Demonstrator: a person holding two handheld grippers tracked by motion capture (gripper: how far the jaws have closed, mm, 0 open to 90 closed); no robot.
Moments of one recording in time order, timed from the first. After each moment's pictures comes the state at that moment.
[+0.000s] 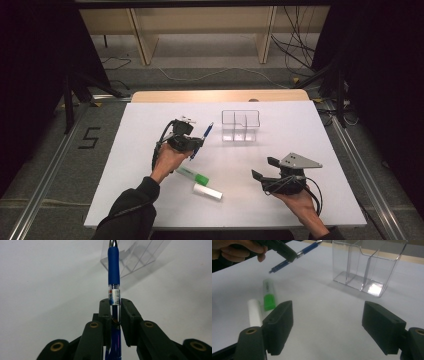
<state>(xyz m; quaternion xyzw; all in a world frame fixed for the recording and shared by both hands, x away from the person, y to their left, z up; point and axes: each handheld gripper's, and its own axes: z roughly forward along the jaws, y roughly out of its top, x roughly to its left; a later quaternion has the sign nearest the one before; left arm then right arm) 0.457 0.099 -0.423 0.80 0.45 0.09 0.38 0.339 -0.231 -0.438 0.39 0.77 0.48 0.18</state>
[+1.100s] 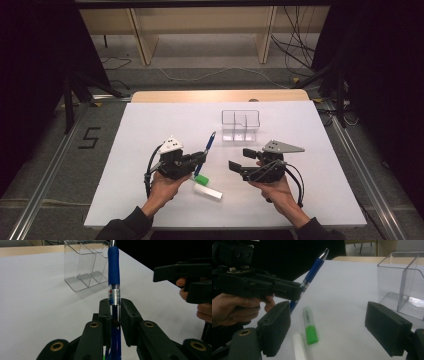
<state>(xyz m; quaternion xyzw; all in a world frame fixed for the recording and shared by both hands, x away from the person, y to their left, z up) 0.367 0.109 -0.419 0.75 0.40 0.09 0.53 0.363 -0.181 -0.418 0.37 0.74 0.56 0.07</state>
